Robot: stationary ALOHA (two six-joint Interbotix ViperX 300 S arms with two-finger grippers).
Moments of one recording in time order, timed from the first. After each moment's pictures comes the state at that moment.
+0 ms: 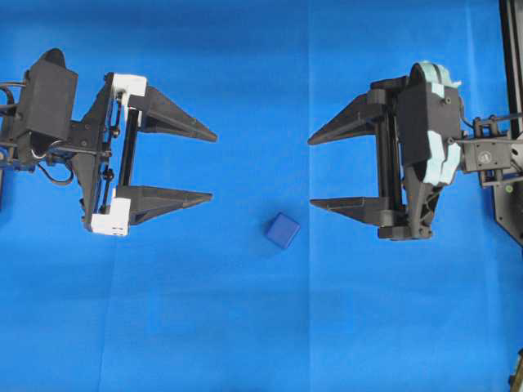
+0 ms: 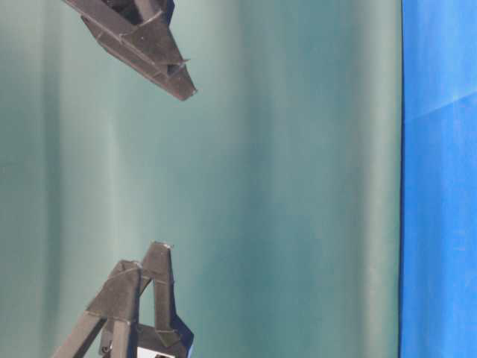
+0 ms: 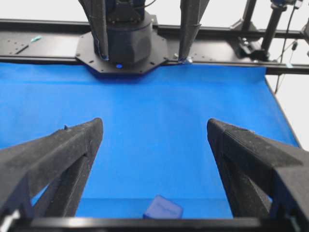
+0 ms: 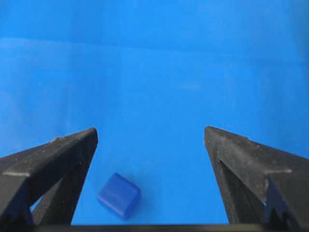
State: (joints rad) left arm -0.07 -0.40 0.81 0.02 -0.34 -0.07; right arm 0.12 -0.45 0.62 -0.31 0.31 0.50
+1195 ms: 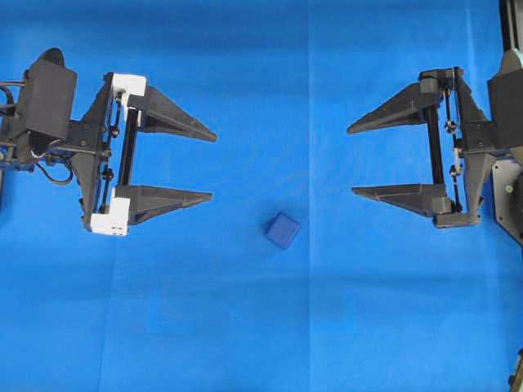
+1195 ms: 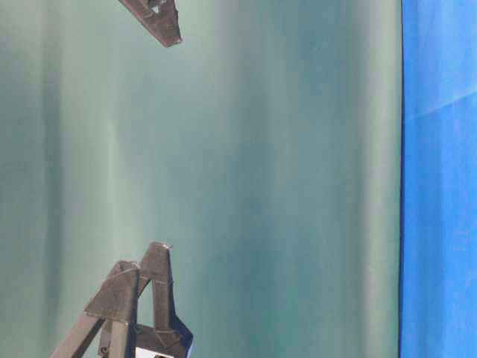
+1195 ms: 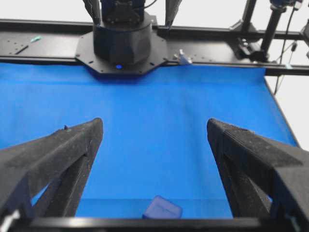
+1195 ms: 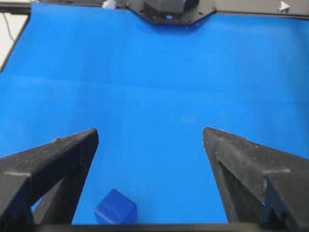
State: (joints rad) left arm -0.07 -0.41 0.81 0.02 -0.34 -0.07; right arm 0.06 -0.66 0.86 -0.34 0.04 0.50
